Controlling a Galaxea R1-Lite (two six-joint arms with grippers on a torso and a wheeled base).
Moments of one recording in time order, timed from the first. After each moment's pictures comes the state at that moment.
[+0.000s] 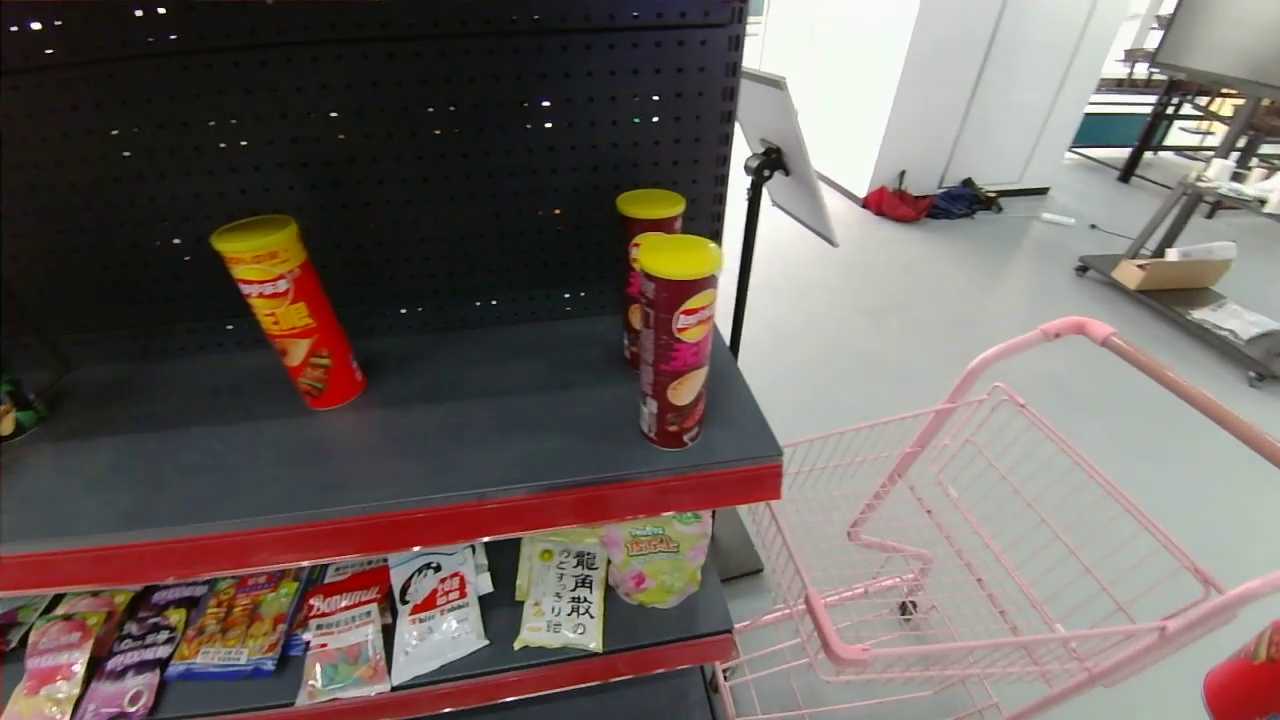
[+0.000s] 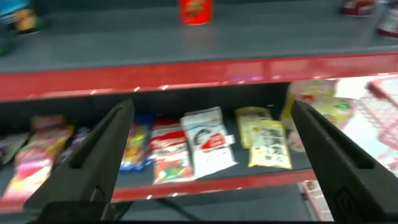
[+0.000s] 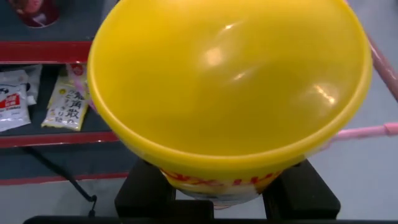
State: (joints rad) left arm 0.00 0.00 0.00 0.00 0.04 0.01; right arm 0.10 0.55 -0.54 0.25 -0.12 -0.08
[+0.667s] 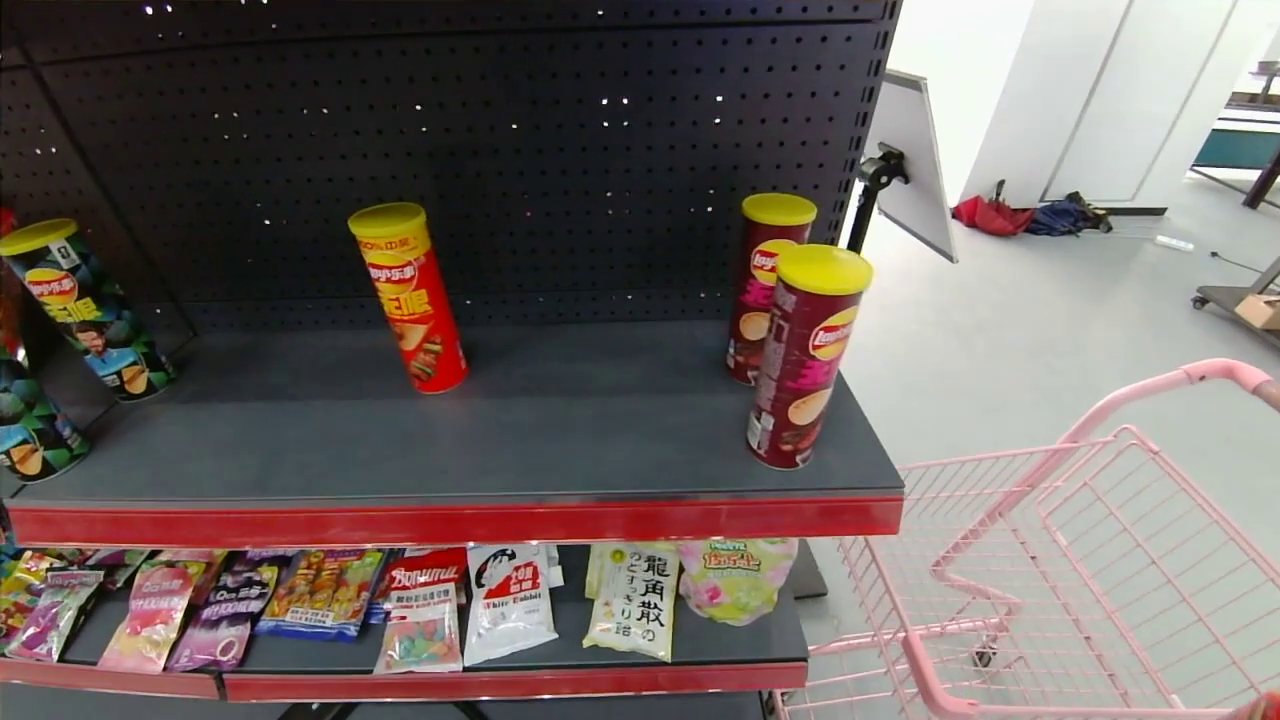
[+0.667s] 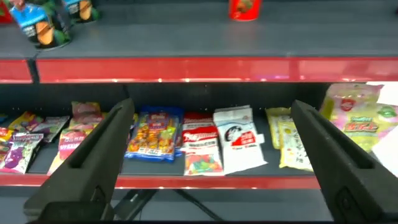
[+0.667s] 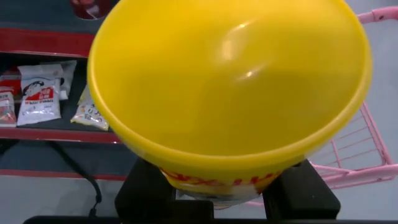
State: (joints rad) left arm 0.00 0.00 0.00 0.00 0.04 0.01; right arm 0.11 0.36 -0.38 0.25 -0.11 -0.07
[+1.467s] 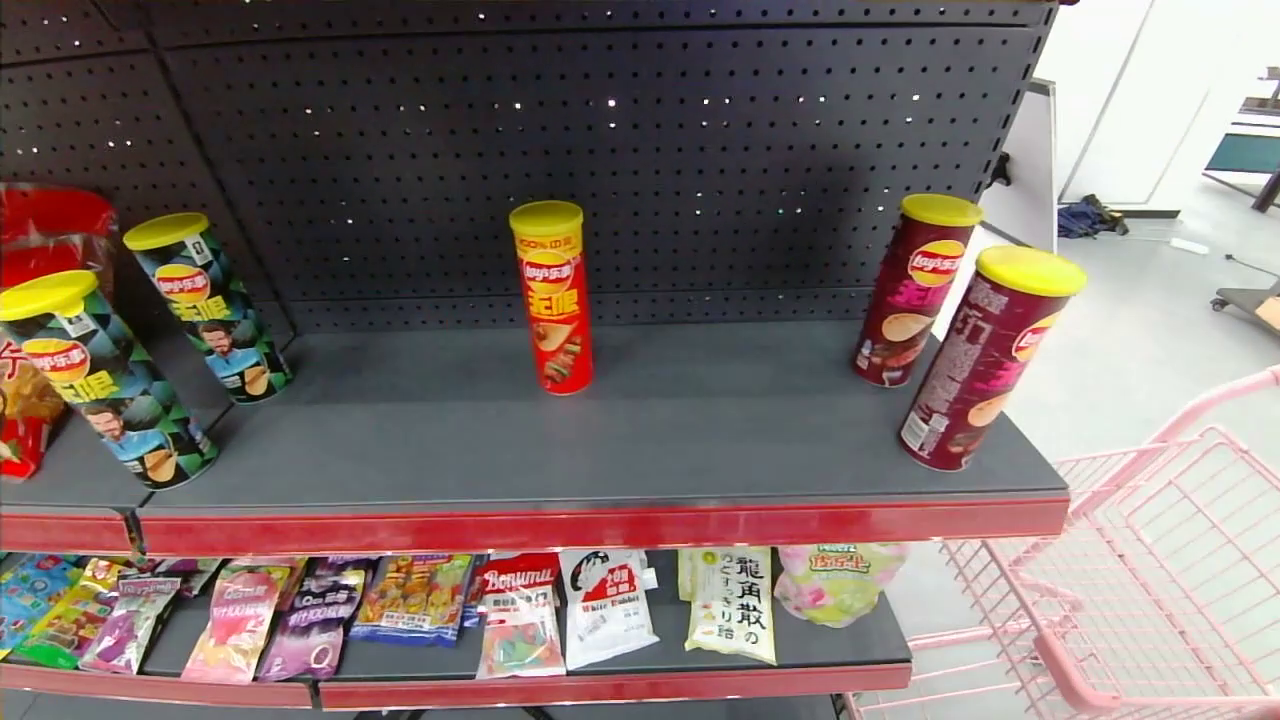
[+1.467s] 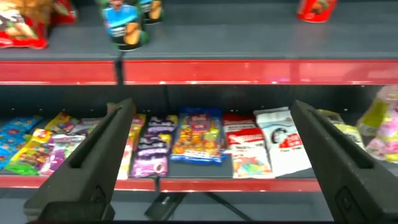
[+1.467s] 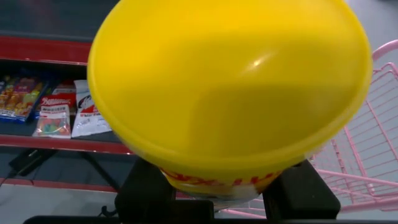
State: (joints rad) left arm 0.00 0.00 0.00 0.00 0.04 0.01; right arm 0.12 0.24 -0.35 0.25 -0.08 -0.07
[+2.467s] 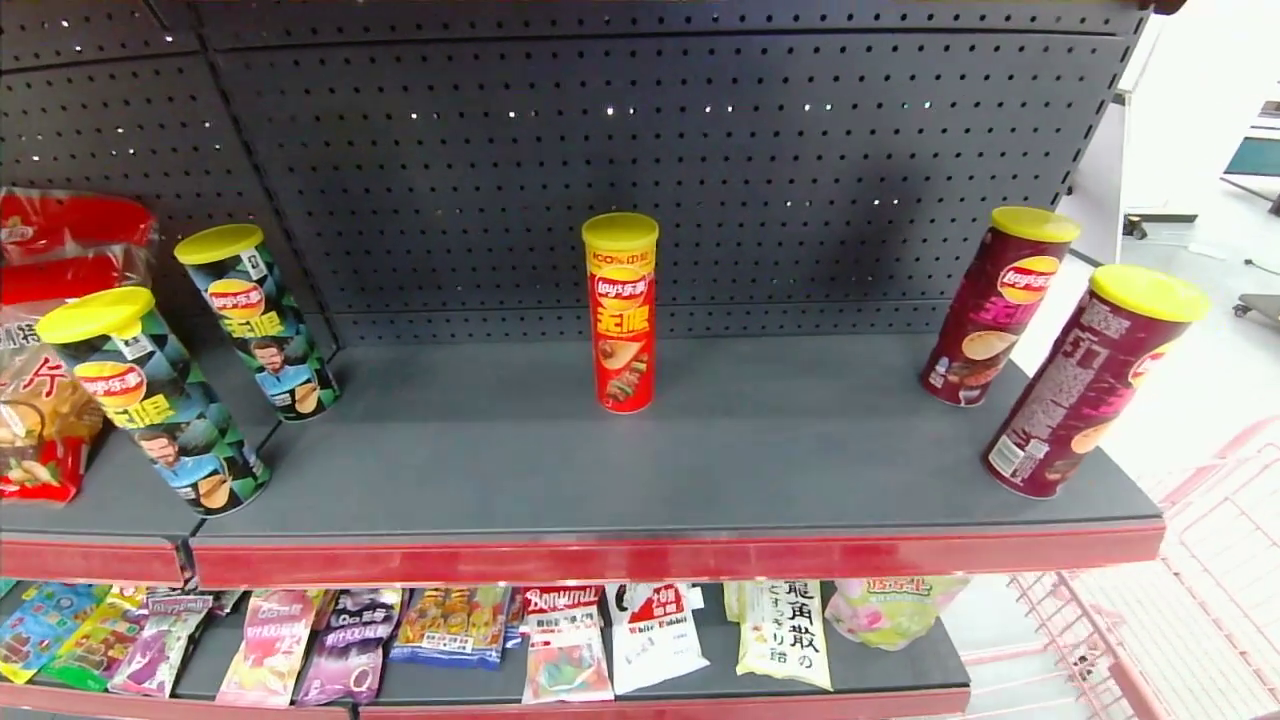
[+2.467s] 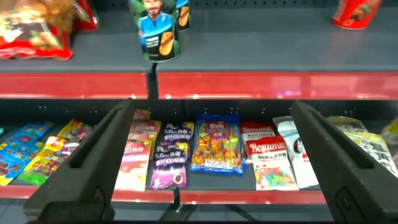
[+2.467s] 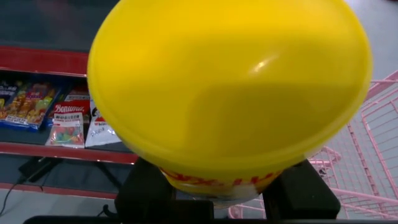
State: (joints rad) left arm 0.00 0.00 0.00 0.00 0.04 0.01; right arm 0.13 0.21 -0.32 0.25 -0.07 -0.07
